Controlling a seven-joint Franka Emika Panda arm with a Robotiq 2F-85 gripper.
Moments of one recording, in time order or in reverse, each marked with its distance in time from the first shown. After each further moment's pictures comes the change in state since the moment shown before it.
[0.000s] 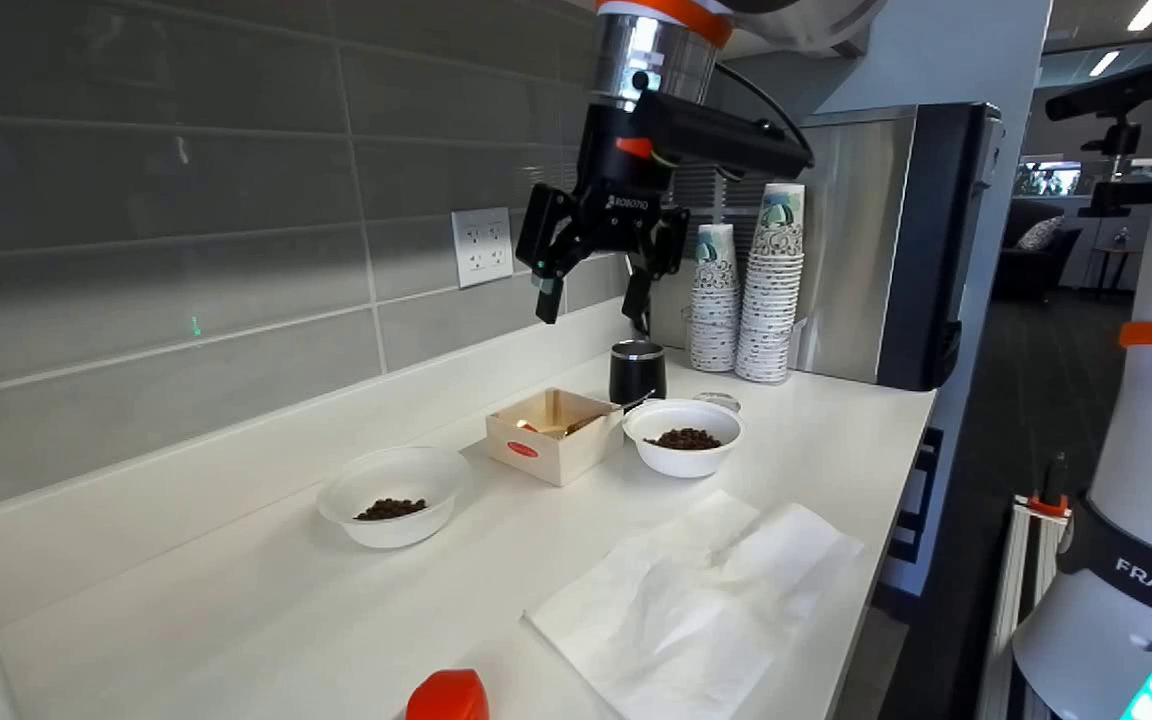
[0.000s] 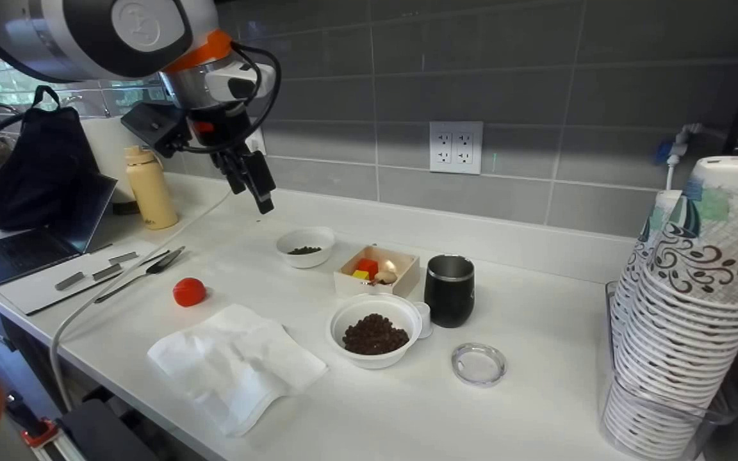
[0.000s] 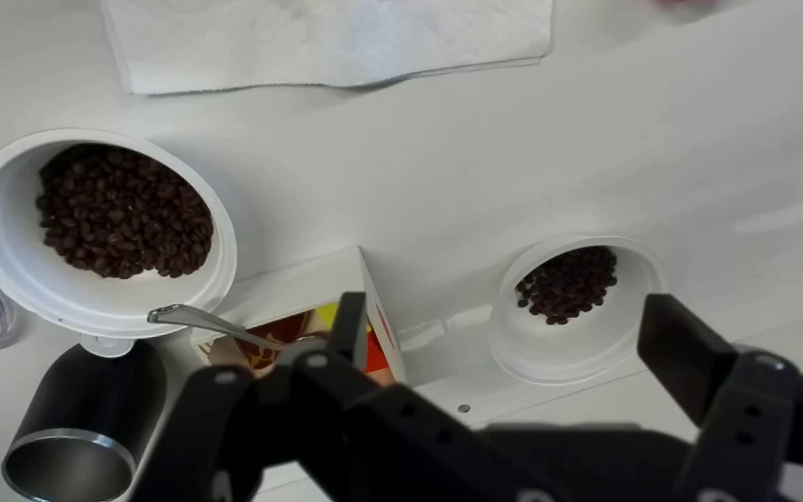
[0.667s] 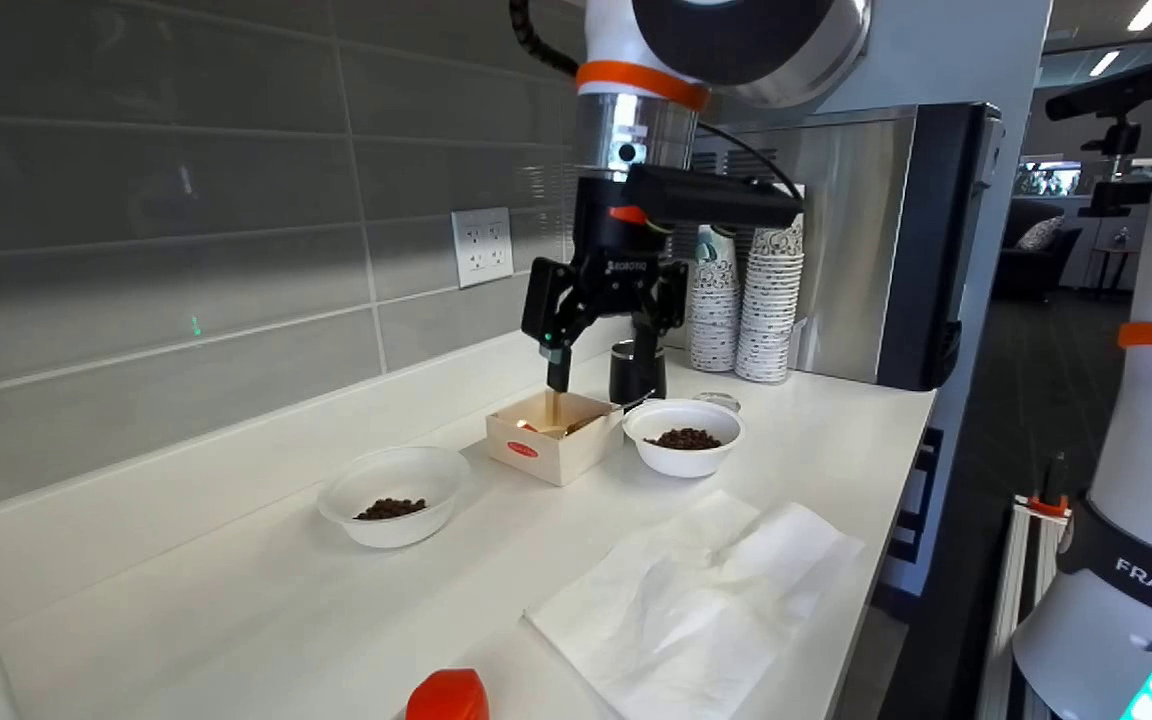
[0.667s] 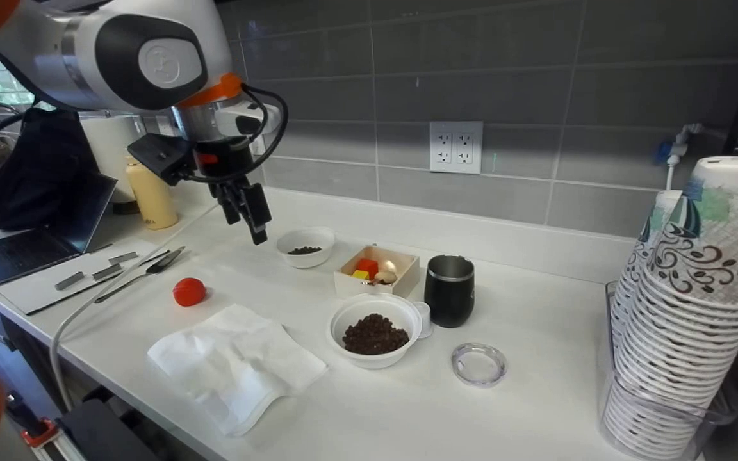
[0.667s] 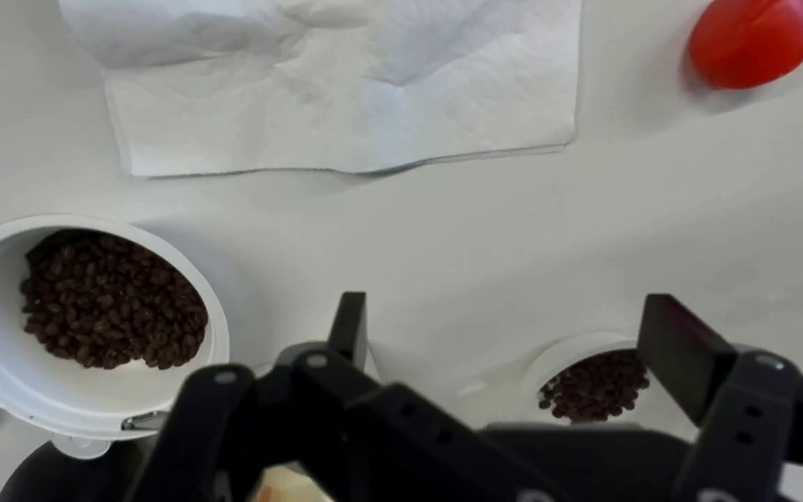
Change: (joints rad) arm 0.027 0.132 0.001 0.000 0.001 0.001 0.000
